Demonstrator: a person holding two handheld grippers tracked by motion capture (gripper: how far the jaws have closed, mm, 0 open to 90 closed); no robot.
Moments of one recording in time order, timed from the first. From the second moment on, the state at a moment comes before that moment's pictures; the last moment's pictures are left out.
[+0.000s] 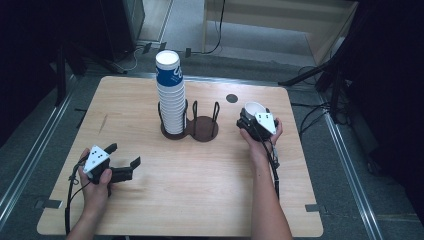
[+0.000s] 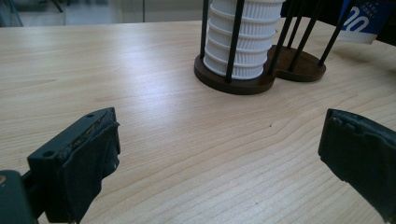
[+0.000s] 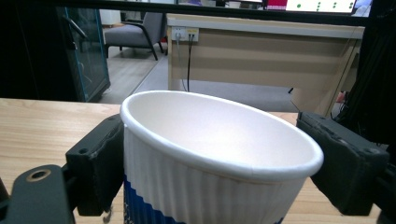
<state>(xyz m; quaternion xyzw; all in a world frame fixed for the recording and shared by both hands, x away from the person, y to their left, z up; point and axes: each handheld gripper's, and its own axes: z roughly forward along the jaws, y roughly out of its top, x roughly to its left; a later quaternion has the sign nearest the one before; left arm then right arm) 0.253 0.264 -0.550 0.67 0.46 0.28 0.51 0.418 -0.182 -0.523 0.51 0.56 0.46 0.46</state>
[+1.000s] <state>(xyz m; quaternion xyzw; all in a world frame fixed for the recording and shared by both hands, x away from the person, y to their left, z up) 0.254 0.265 -0.550 0.66 0.47 0.27 0.51 0.412 -0.182 -0.533 0.52 0.60 0.43 0.42</state>
